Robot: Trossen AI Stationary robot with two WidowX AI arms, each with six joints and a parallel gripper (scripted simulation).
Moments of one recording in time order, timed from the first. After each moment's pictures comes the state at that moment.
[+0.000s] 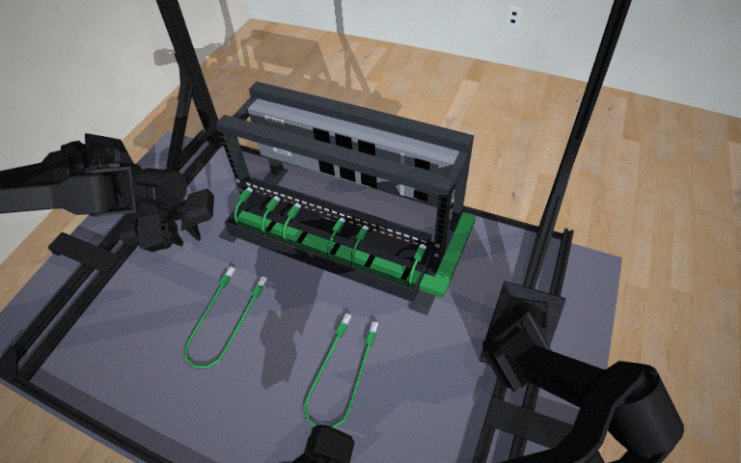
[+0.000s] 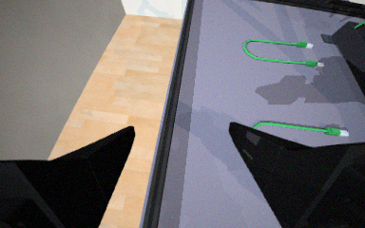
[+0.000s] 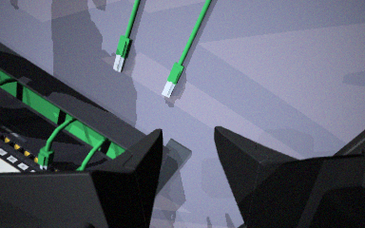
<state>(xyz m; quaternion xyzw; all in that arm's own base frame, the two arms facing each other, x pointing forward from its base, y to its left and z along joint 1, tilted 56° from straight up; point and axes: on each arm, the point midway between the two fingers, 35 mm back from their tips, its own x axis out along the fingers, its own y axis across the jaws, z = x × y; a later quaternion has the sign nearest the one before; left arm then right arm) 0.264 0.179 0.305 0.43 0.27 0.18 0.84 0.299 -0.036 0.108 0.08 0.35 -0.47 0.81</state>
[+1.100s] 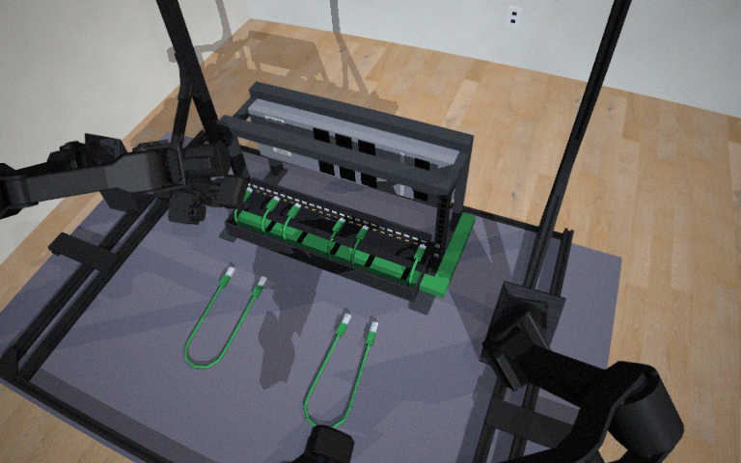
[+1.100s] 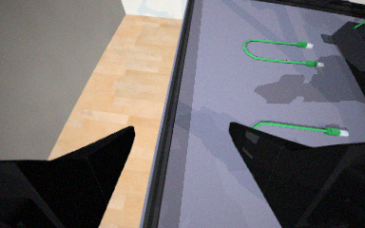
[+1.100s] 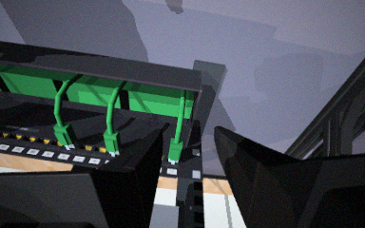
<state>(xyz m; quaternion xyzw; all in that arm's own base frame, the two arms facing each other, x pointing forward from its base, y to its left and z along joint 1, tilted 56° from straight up) 0.264 0.179 0.305 0.43 0.27 0.18 0.84 0.313 0.019 0.032 0.28 0.34 -0.55 0.71</state>
